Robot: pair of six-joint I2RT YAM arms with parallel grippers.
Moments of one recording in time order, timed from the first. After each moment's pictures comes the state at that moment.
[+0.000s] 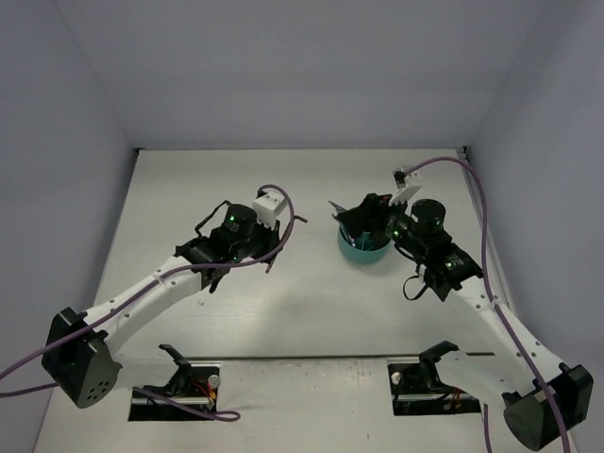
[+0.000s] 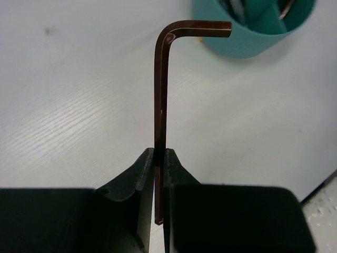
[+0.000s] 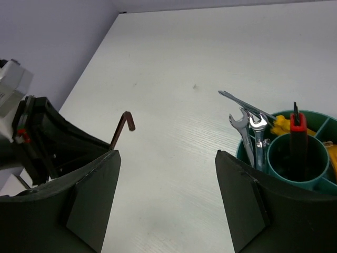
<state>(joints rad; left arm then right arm) -0.67 1.25 0.96 -0.32 0.07 -0.18 0.44 0.96 0.82 -0.07 -0.20 0.44</state>
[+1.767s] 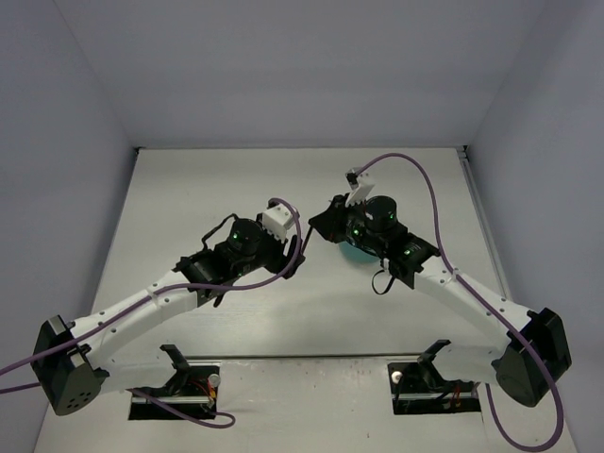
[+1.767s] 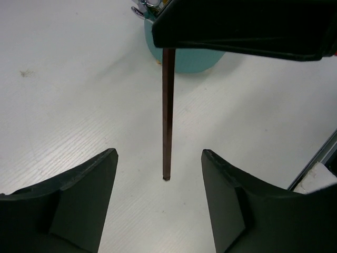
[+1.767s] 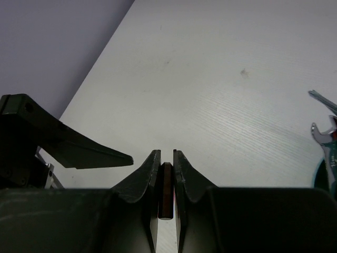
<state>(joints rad) -0.83 1.14 0.91 -0.22 0.00 -0.16 0.65 1.20 0.87 0.08 -0.15 0.49</state>
